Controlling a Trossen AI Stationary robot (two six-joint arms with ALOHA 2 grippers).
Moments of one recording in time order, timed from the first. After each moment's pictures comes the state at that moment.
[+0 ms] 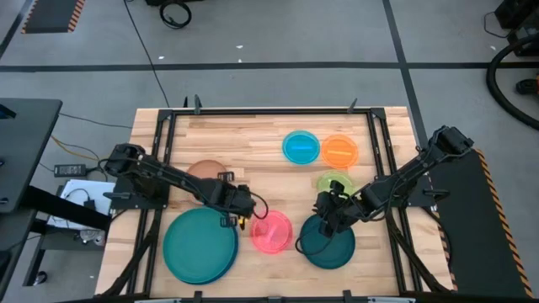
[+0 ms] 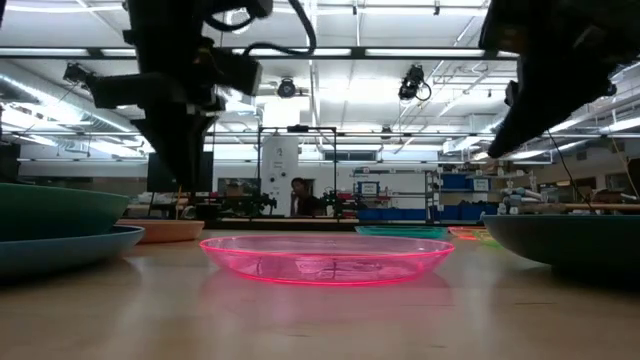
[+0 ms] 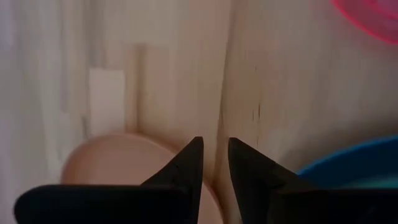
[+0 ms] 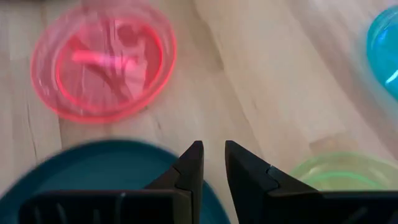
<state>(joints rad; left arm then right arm) -0.27 1.72 1.18 -0.93 -0.32 -0.33 0.53 1.39 0.77 -0.43 0.50 0.74</state>
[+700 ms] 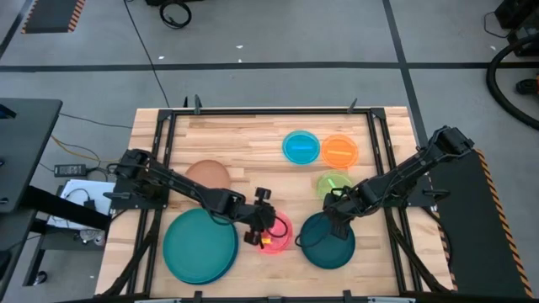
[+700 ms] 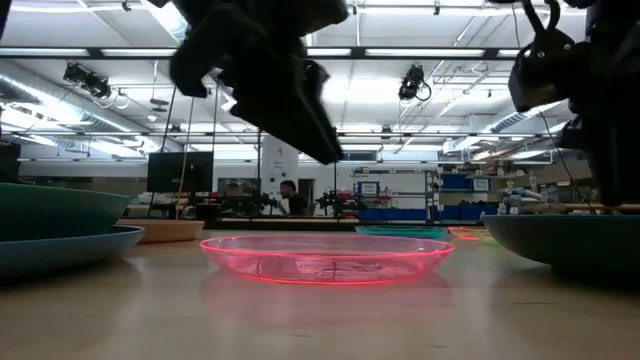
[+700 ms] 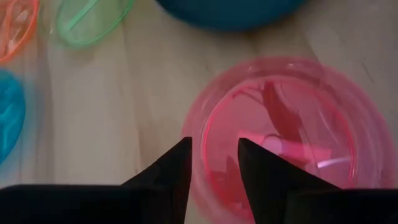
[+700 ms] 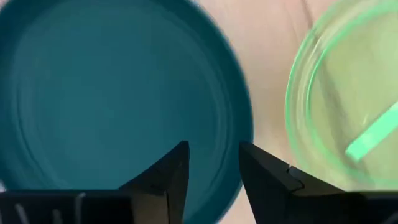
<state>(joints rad) -0.32 1.83 1.20 -0.24 -0.27 0.11 0.46 1.39 0.77 -0.71 0.02 0.87</state>
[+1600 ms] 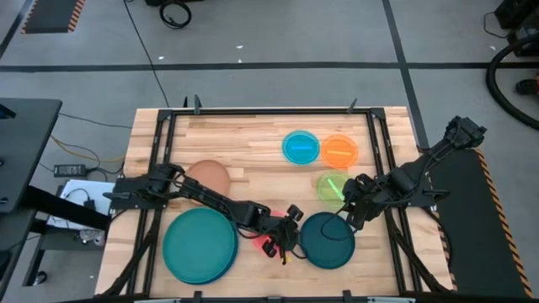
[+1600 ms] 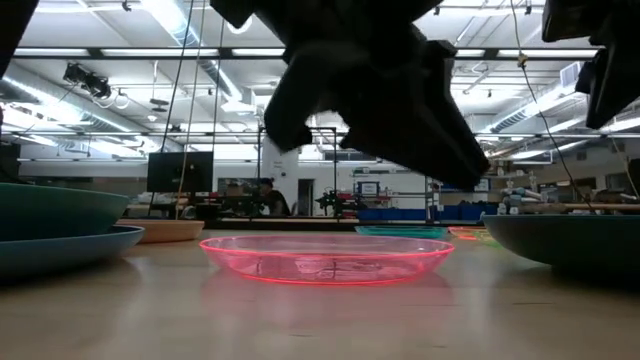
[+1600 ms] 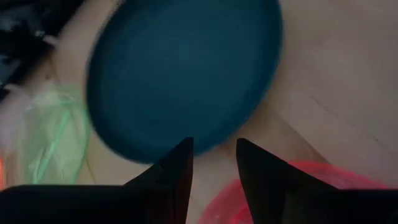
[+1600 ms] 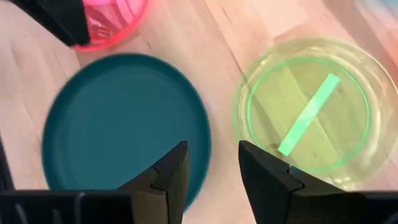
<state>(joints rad) -0.34 2.14 1.52 -0.14 -0.15 0.53 0.59 1.03 0.77 -0.89 0.30 1.02</state>
